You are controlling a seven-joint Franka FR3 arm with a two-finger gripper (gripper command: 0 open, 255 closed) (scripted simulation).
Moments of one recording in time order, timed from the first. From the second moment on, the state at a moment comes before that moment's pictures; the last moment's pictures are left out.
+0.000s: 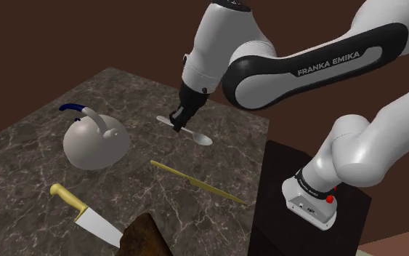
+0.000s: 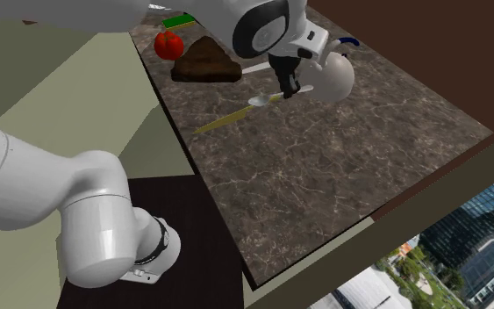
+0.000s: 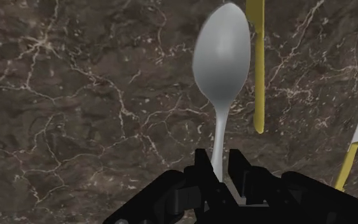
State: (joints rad) arm 0.33 -0.26 0.33 -2.34 0.14 2.35 0.36
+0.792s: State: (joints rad) arm 0.39 0.02 0.50 -2.06 -0.08 2.33 0.72
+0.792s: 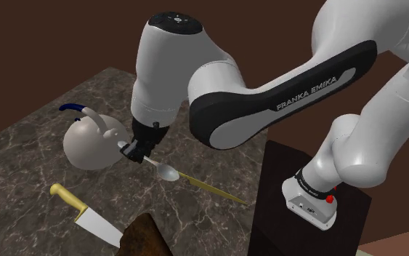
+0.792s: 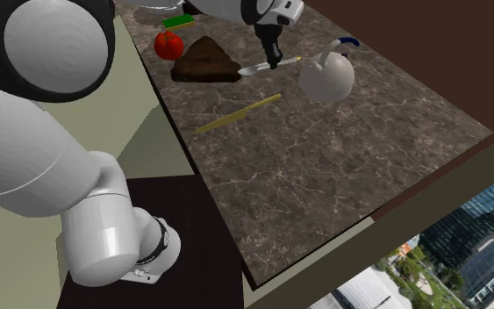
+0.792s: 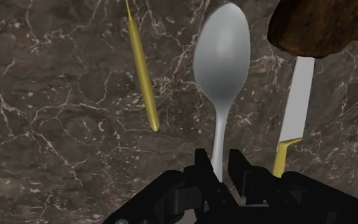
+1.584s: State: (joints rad) arm 0.41 0.11 0.50 -2.14 -0.16 2.48 0.79
